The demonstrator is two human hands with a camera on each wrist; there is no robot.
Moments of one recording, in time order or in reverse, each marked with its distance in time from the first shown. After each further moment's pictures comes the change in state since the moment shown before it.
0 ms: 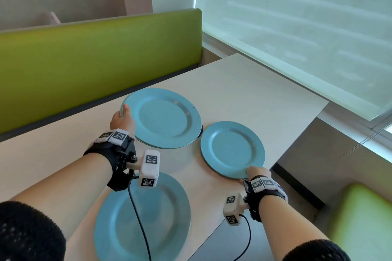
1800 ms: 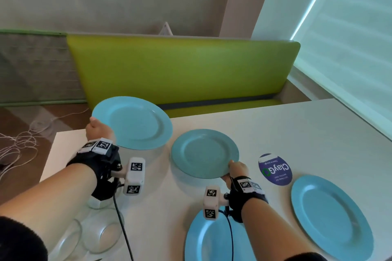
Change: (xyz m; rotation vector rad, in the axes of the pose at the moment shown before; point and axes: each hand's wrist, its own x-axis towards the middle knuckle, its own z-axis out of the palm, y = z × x) left_hand 0.128 -0.045 -0.273 -0.229 0.624 -0.224; right_hand -0.237 -0.096 0.255 0.113 -0.435 -0.331
